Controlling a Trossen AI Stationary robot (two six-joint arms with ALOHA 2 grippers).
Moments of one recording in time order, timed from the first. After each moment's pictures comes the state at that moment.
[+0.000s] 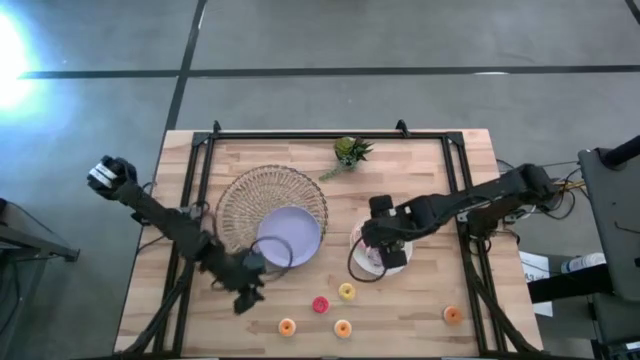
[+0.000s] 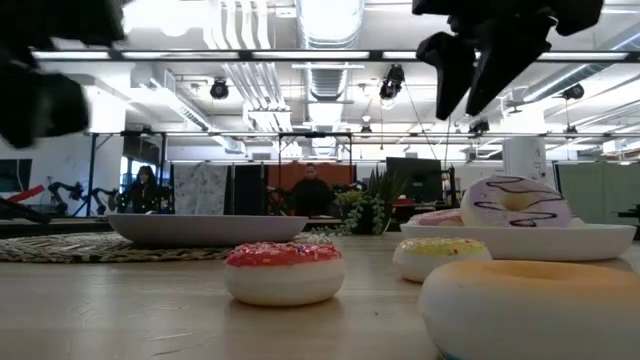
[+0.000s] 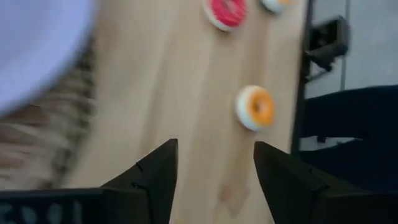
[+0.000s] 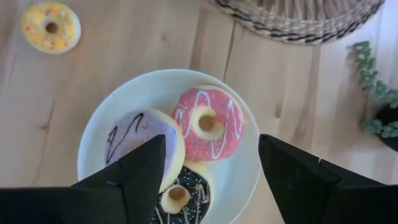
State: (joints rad) left arm -0.65 1.26 0.70 -0.26 -0.07 -0.99; right arm 0.25 1.53 1.22 -0.93 0.21 0.02
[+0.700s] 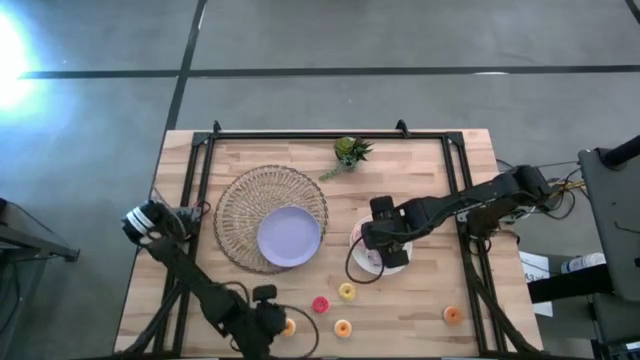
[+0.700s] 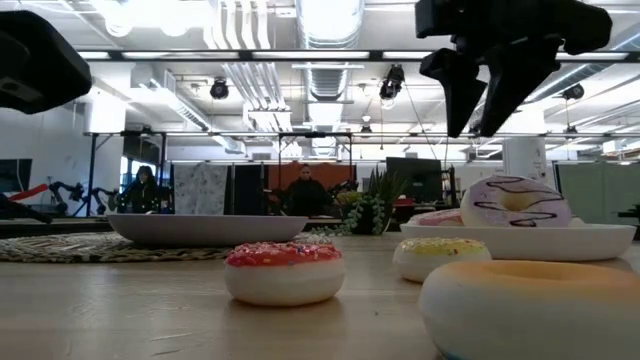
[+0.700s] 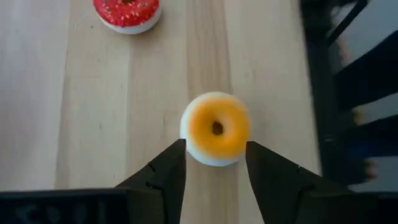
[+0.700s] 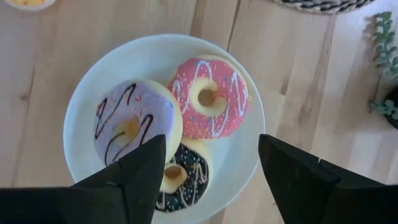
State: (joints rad) left arm -0.83 1.83 1.18 -0.42 -0.31 -0.76; right arm 0.25 1.57 1.22 -1.00 0.21 0.01
